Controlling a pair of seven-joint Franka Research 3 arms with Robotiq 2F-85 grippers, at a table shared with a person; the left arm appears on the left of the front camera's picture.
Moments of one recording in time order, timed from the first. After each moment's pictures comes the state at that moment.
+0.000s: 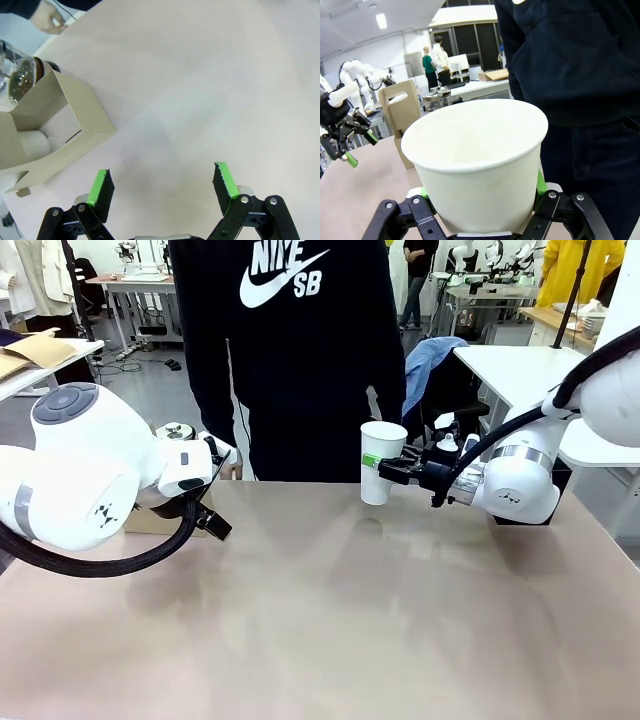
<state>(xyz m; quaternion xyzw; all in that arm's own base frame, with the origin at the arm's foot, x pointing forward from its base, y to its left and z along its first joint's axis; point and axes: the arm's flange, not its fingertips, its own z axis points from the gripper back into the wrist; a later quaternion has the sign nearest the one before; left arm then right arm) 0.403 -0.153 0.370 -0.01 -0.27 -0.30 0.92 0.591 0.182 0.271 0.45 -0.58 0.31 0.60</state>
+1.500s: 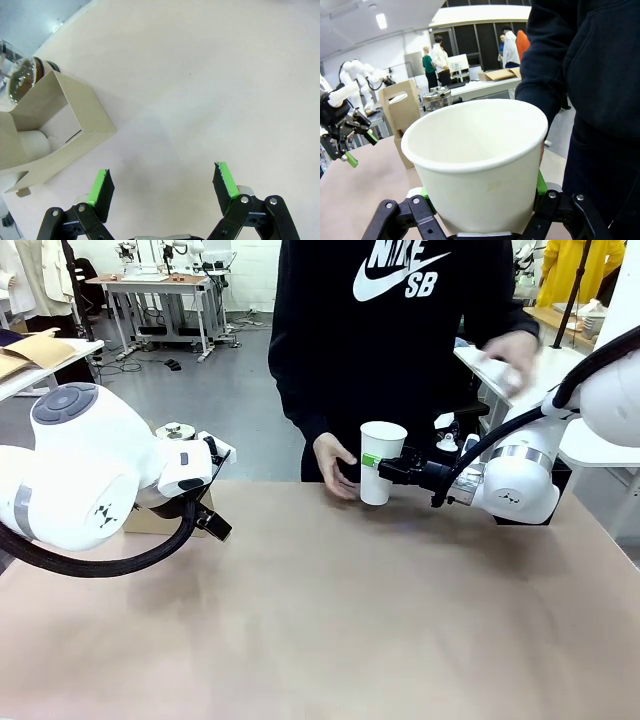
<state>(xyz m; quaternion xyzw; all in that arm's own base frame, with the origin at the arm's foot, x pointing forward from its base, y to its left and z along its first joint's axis) 0.403 -0.153 0.370 -0.01 -0.27 -0.30 0.92 0.591 0.182 0.271 0.45 -0.58 0.31 0.60</state>
